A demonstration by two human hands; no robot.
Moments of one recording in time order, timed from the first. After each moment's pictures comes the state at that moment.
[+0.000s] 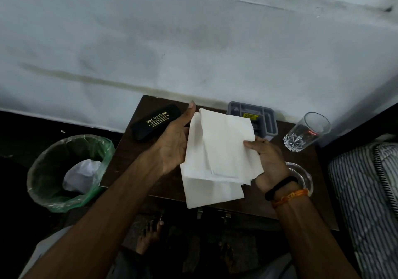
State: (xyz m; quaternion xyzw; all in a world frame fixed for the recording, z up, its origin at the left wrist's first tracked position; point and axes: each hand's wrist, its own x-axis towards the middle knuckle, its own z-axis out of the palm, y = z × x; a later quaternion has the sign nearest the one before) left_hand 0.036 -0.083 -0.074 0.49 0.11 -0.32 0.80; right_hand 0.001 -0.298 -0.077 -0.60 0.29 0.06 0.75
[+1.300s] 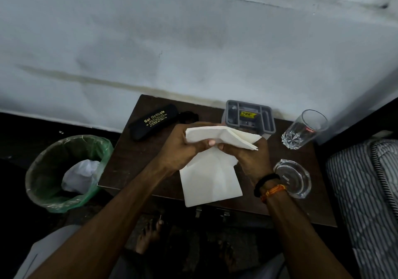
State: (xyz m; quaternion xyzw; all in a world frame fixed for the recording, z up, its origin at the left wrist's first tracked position) left_hand 0.012 -0.099 -0.079 0.72 -0.09 -0.09 0.68; right_hand 0.005 -0.295 -0.109 -0.75 0.08 -0.03 0.65
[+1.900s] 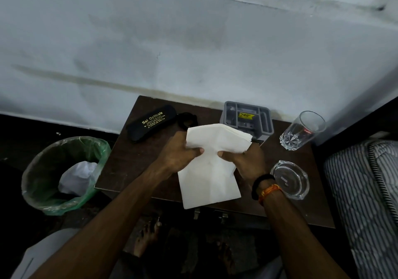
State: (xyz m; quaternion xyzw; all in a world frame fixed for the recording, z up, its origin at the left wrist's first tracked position) left_hand 0.023 -0.097 -0.107 0.81 0.02 -0.15 0.57; right_hand 0.008 -0.298 -0.129 -0.77 0.12 0.02 0.62
